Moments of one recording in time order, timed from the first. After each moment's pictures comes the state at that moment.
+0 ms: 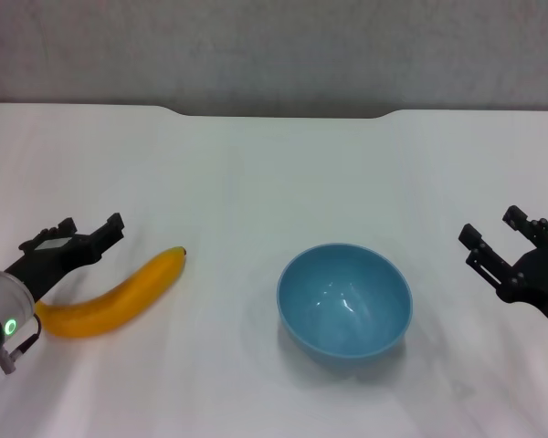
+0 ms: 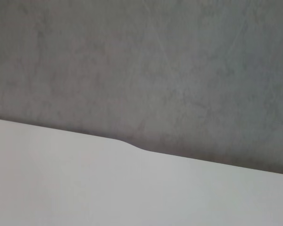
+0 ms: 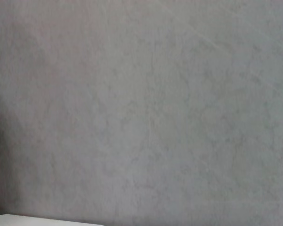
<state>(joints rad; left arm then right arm) -0.34 -2.03 -1.49 -0.54 0.34 -0.55 2.20 0.26 2.02 1.32 0.34 -0.10 1.20 -2.66</state>
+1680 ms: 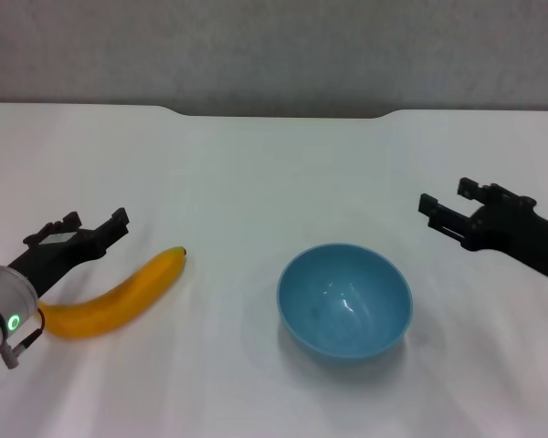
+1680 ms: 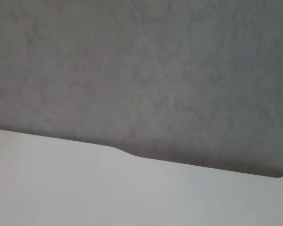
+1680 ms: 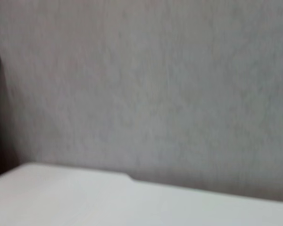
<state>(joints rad) -0.34 -2.03 -1.48 -0.56 0.34 -0.55 2.21 0.25 2.00 1.59 0.84 -0.90 0.75 -1.96</state>
